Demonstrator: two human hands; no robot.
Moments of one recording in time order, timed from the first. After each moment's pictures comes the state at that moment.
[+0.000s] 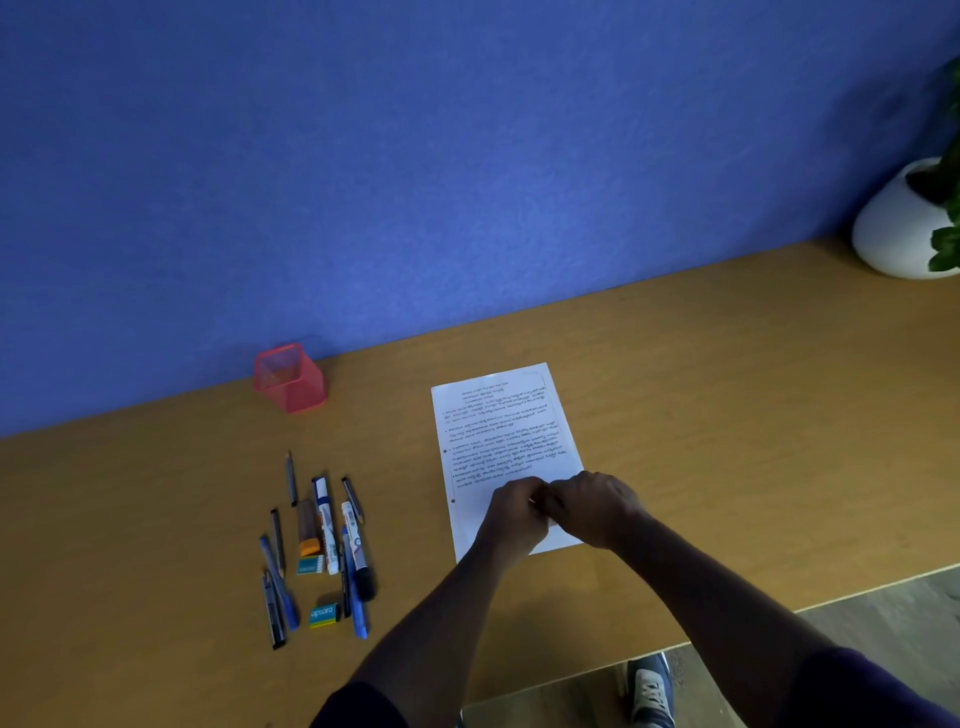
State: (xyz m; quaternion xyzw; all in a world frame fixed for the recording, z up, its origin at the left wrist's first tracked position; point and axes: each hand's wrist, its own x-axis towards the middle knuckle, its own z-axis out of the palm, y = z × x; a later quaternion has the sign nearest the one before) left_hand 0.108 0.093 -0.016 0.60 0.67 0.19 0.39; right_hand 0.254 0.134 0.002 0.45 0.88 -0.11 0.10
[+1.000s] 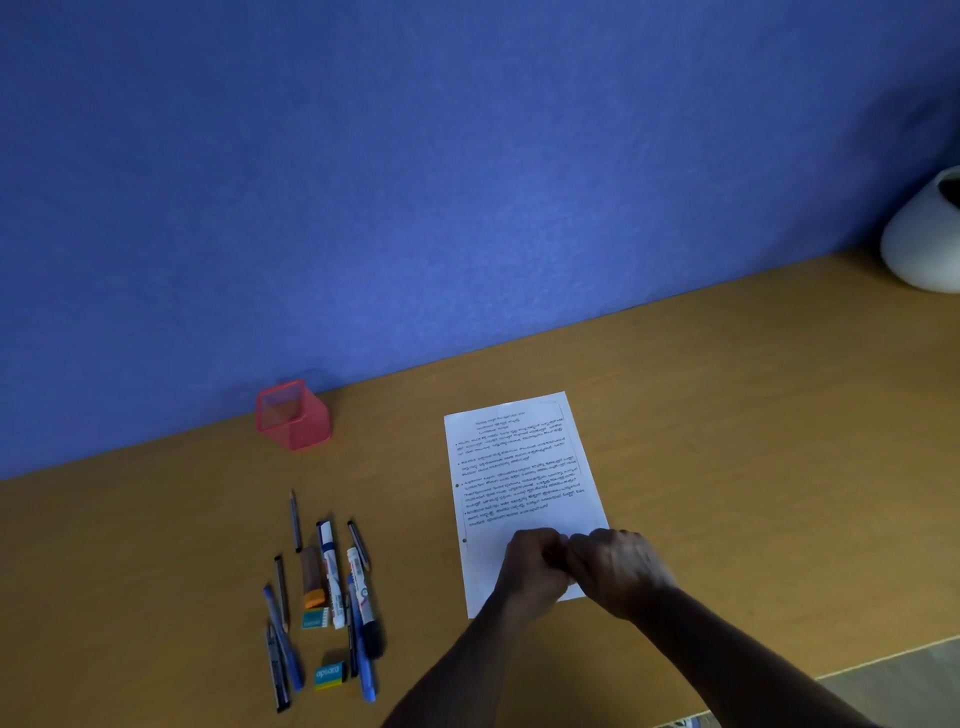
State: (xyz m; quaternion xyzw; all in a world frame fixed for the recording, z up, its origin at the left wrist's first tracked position) left_hand 0.112 0.097 -0.034 0.52 0.68 0.20 0.47; right_hand 0.264 0.117 -0.014 0.46 0.88 -0.08 -0.08
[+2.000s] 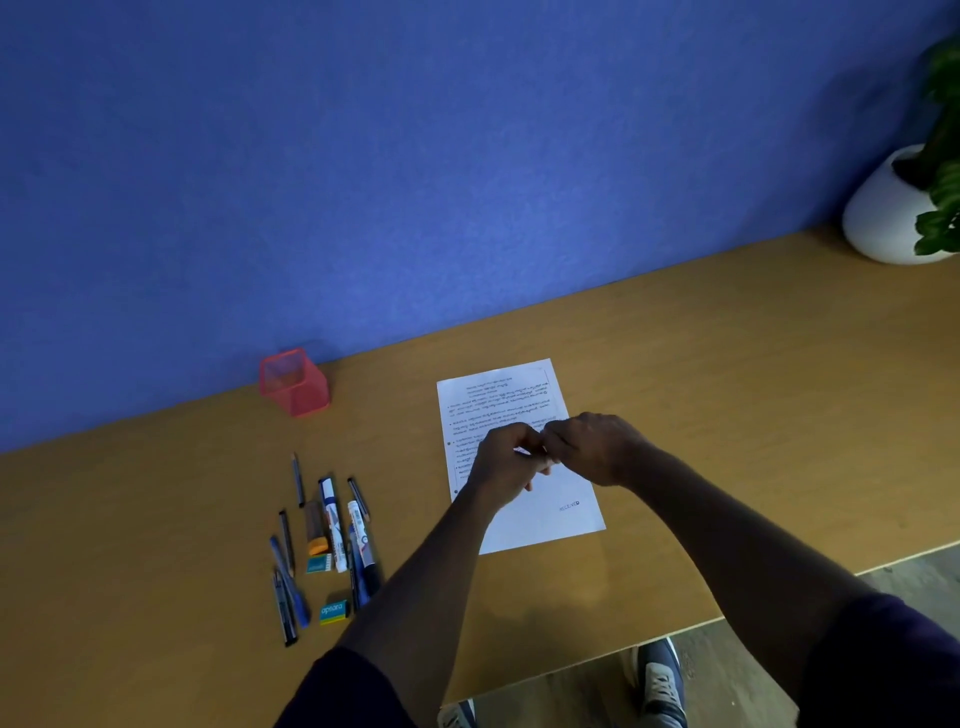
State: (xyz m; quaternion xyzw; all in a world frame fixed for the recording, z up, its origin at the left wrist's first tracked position) left_hand 0.093 0.124 0.053 0.51 0.65 0.28 0.48; right_hand 0.256 0.171 0.070 0.44 0.88 -0.19 0.02
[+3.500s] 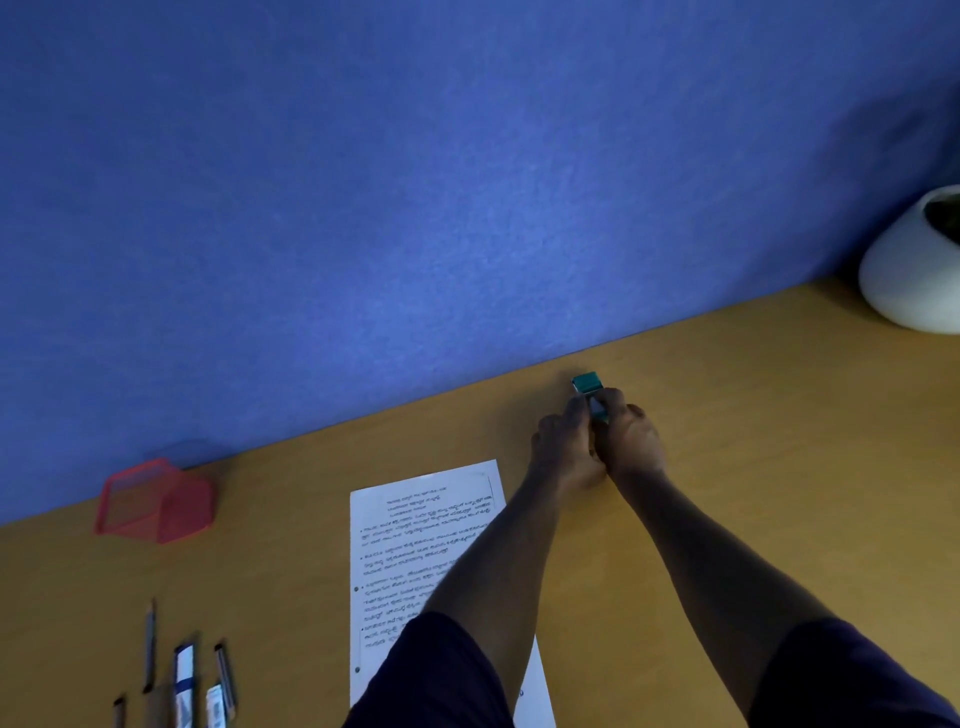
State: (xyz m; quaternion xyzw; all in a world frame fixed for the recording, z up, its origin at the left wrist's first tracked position) left_hand 0.239 0.363 -0.008 0.67 0.66 0.11 0.33; right_hand 0.344 0.376 -0.020 0.71 0.65 -0.22 -0.17
